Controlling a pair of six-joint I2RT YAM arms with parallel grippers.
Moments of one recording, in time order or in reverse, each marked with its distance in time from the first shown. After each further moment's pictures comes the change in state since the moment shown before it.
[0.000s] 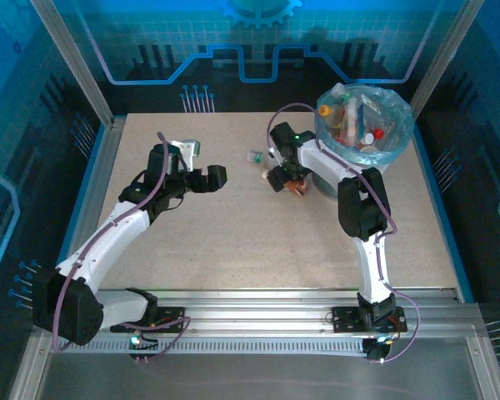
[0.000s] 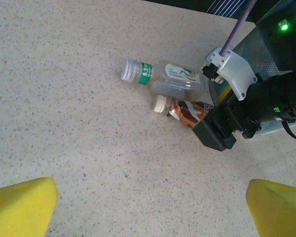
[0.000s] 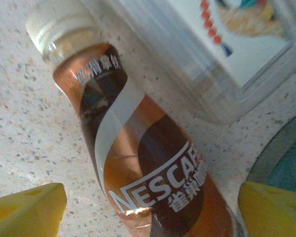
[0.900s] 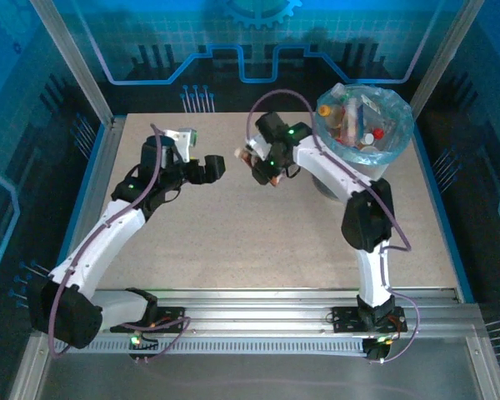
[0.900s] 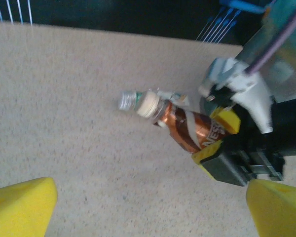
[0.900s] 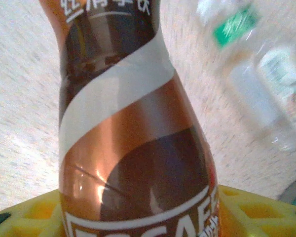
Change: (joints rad) left arm 0.000 -0.027 0.106 -0.017 -0.025 0.032; right arm 0.114 -0.148 0.154 -0.090 -0.167 -0.088
